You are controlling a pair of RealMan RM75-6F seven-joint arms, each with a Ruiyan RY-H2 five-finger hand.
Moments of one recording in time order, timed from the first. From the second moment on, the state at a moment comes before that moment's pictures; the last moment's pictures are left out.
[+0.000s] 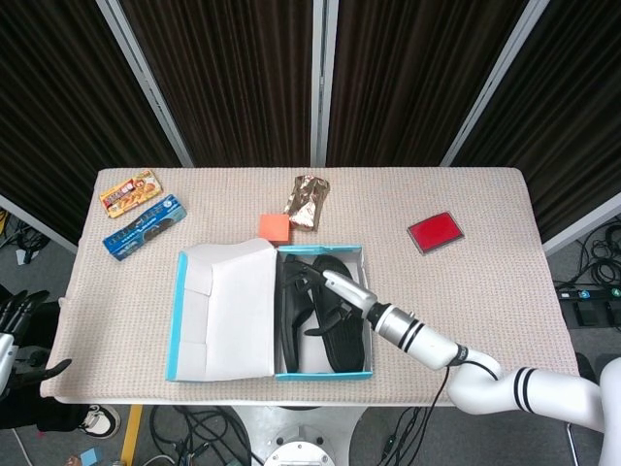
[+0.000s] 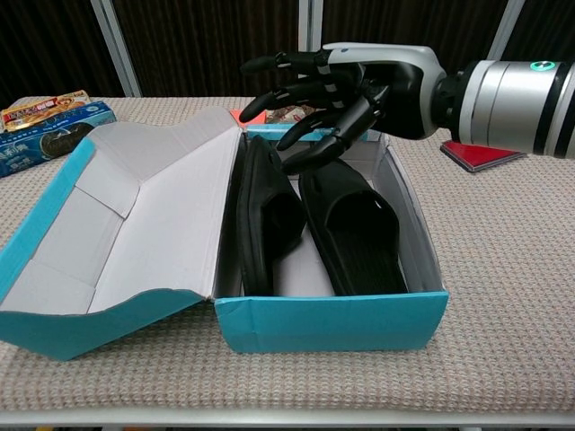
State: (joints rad) left arm -0.03 -1.13 0.02 -1.37 1.60 1.59 -0.46; right arm 0.91 -1.42 0.17 -1.58 -1.49 0.74 0.95
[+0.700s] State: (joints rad) left arm -0.02 -1.13 0.02 -1.37 1.61 1.59 -0.46; right arm 0.93 -1.45 0.17 -1.56 -1.47 0.72 0.93
